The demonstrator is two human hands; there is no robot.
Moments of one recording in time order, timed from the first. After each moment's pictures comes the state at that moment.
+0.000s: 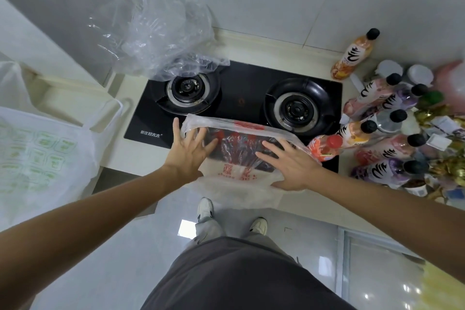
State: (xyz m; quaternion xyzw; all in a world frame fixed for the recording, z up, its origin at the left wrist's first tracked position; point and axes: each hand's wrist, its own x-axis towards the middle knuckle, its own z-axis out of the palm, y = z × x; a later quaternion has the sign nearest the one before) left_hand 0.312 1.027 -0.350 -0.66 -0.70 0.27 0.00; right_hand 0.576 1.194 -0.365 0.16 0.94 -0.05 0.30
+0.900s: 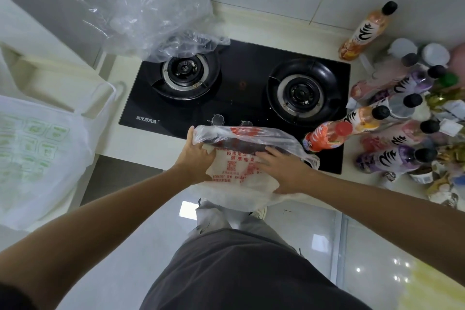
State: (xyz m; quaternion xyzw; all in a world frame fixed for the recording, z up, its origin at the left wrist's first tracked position) left_hand 0.329 1.013 -0.403 -0.70 -0.65 0.28 -0.11; right_hand 0.577 1.159 -0.407 0.09 0.94 -0.09 0.32
